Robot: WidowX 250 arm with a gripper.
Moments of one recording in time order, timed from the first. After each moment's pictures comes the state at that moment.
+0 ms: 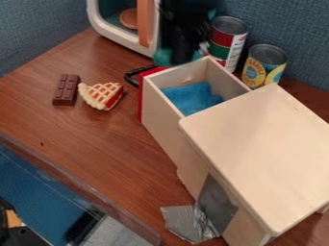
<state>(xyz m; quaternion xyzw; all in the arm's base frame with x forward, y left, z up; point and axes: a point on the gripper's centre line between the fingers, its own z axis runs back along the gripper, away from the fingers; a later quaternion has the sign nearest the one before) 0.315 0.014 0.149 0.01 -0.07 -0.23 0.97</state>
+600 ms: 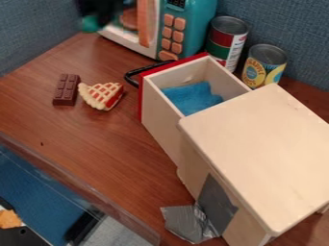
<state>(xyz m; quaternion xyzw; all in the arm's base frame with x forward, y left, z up) 0.298 0.158 0.135 0.00 -0.04 0.10 0.99</state>
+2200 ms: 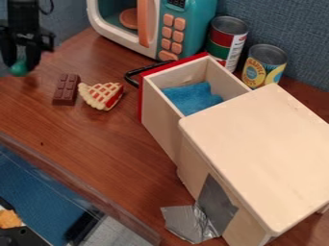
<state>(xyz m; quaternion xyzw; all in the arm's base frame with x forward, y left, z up) 0.261 0.259 0.037 0.06 0.07 0.25 0.96</state>
